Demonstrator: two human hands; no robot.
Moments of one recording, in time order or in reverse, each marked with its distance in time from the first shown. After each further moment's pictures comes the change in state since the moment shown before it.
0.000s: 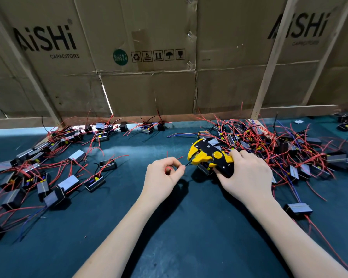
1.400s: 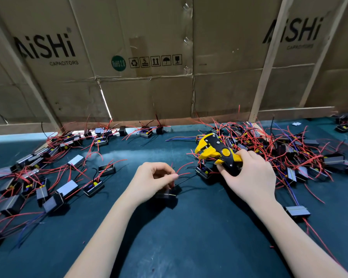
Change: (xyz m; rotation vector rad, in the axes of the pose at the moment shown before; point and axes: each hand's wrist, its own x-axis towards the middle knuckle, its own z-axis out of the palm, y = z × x) left_hand 0.010 -0.012 -0.032 -0.079 -0.313 -0.050; right_hand 0.004 0.016 0.005 0.196 0.056 0.173
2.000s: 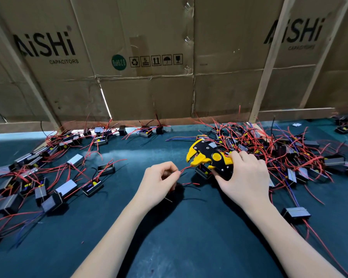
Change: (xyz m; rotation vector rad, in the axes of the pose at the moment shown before) left_hand -0.001 0.006 0.023 0.071 0.117 0.019; right_hand -0.005 -0.011 0.002 -0.133 0.009 -0.149
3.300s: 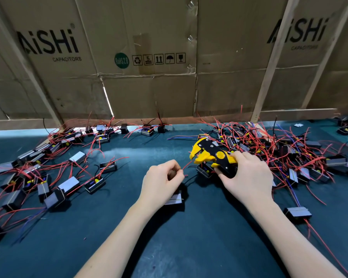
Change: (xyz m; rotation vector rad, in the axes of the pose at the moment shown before) left_hand -0.002 -0.002 0.010 0.208 0.159 0.078; right_hand 0.005 0.000 -0.009 0.017 -0.095 0.067
